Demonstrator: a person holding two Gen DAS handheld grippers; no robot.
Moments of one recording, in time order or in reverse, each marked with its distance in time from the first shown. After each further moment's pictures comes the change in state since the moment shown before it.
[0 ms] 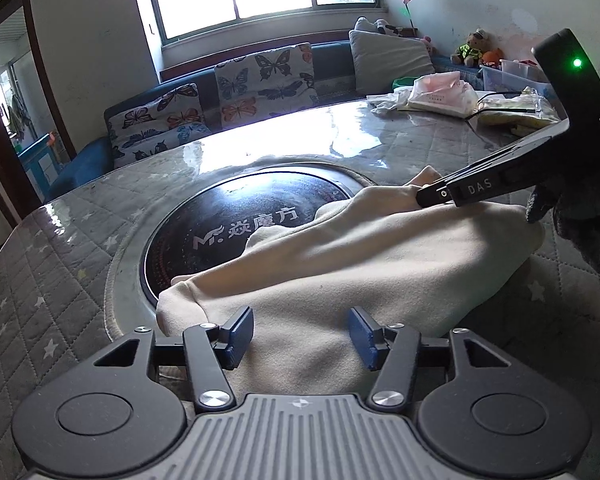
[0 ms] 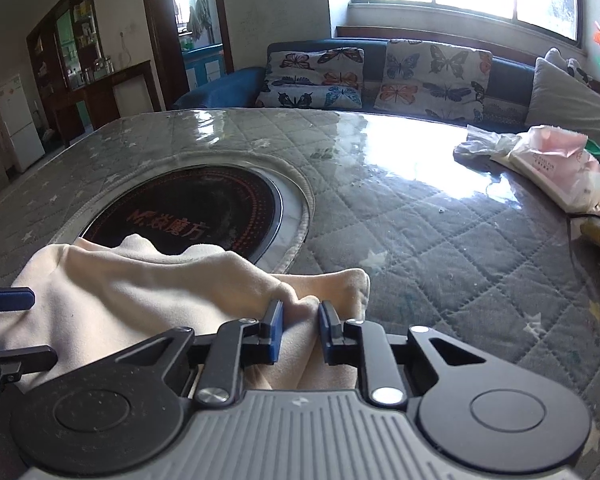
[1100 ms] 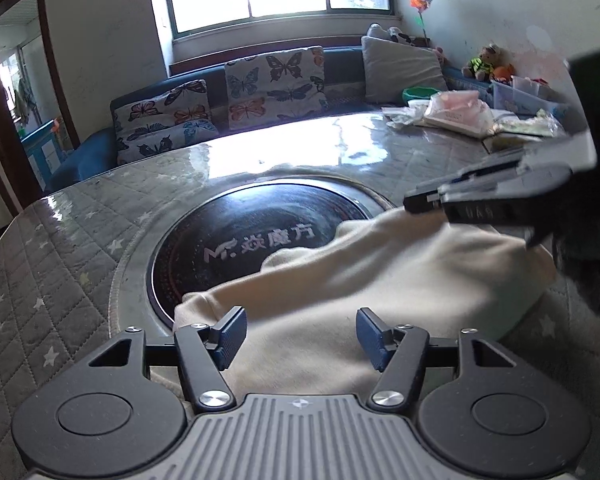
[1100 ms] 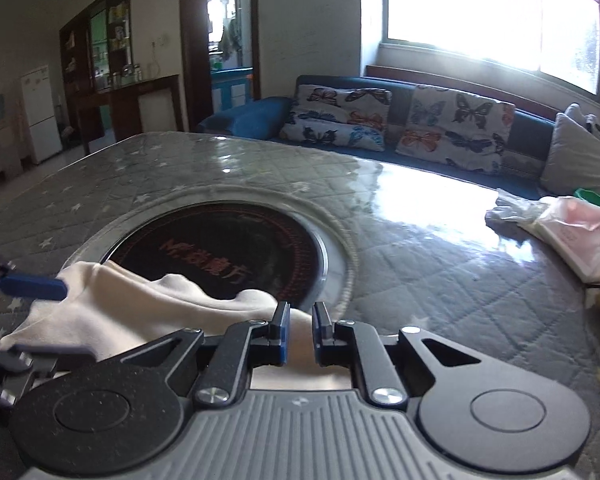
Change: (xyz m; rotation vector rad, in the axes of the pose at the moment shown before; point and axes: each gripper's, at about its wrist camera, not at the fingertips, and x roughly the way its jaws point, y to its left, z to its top) left arm 0.011 0.025 0.019 -0.079 -0.006 -0.020; right arm -0.005 0.040 0.019 -0.123 -0.103 0.015
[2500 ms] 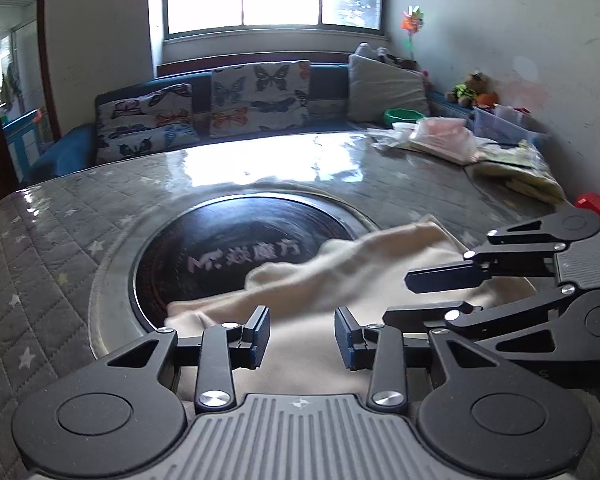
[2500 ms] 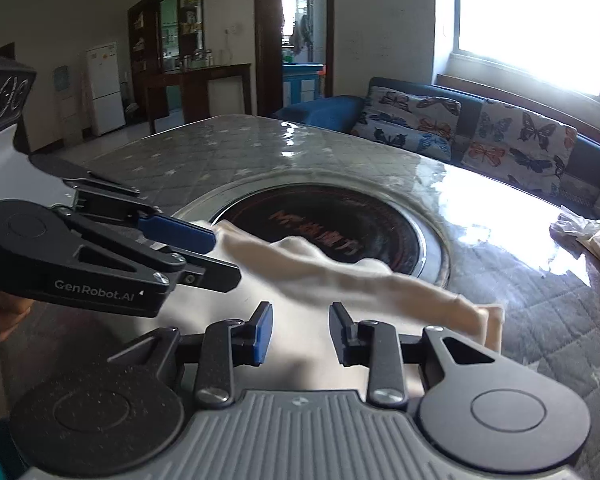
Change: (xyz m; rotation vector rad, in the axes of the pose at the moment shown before) left arm -0.015 0.005 -0.008 -0.030 -0.039 -0.102; right arm -0.043 0.059 -0.031 -0.132 0.000 0.160
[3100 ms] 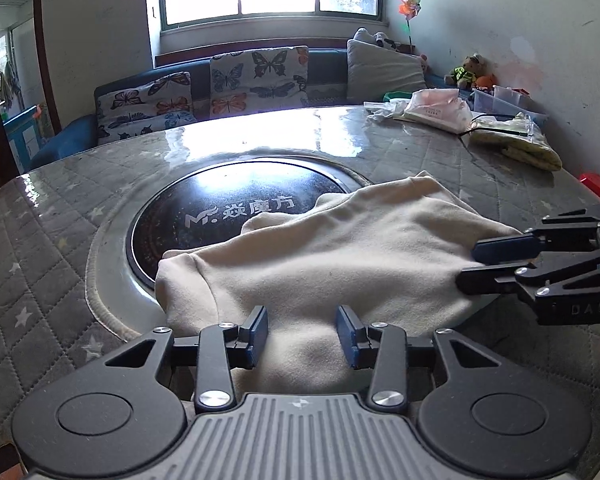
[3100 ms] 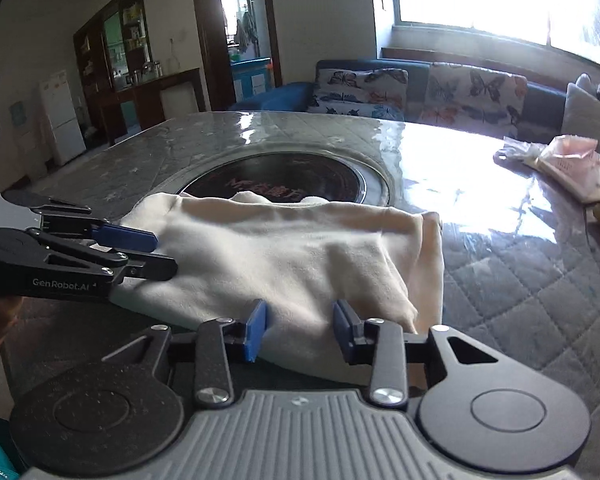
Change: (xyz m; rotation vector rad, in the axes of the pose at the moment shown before) left arm 0.003 -0.003 -0.029 0.000 0.033 0.016; right arm -0.033 -0.027 -0.041 0.179 0.026 -0.074
